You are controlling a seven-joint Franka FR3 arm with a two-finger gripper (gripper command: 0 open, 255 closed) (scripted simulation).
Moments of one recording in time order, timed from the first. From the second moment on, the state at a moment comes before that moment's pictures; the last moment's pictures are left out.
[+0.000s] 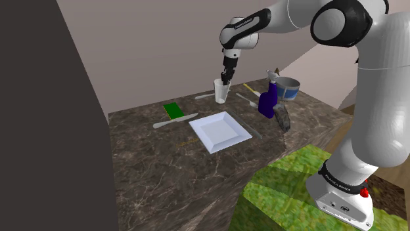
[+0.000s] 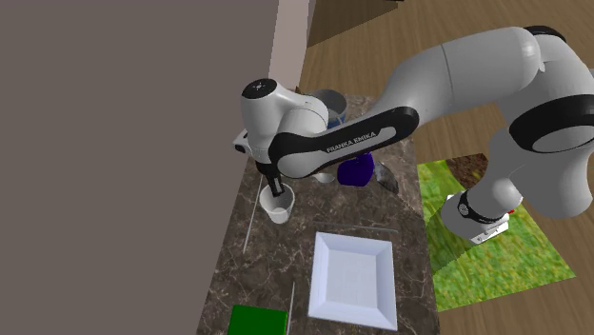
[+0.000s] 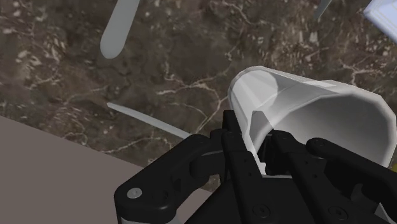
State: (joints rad) arm -0.03 0.42 -0.26 -1.69 0.25 2.05 -0.54
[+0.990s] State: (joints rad) arm -0.03 0.37 -0.27 -1.62 0.23 1.93 -0.52
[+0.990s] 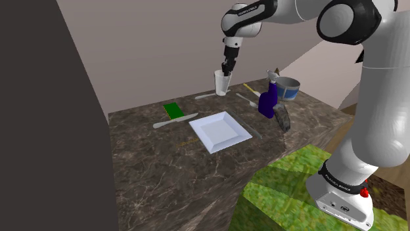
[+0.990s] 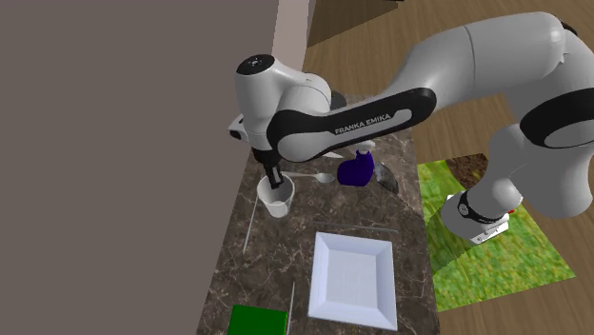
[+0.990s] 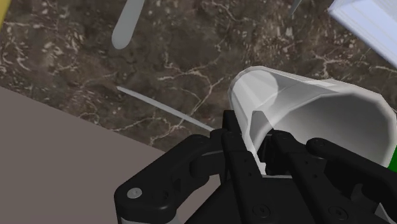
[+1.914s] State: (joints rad) arm -0.04 0.34 -0.27 -1.47 0.21 1.76 -0.49
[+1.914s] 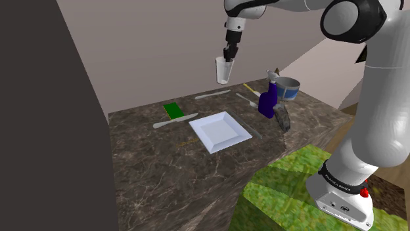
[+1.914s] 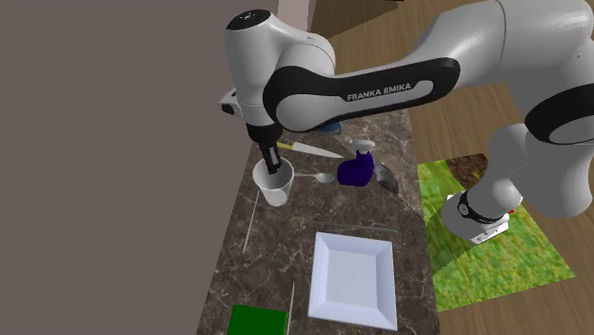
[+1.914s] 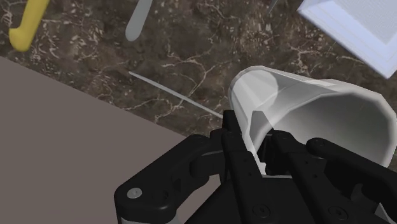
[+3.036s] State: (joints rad) arm -0.13 0.24 -0.33 -1.46 0.19 1.64 -0.62
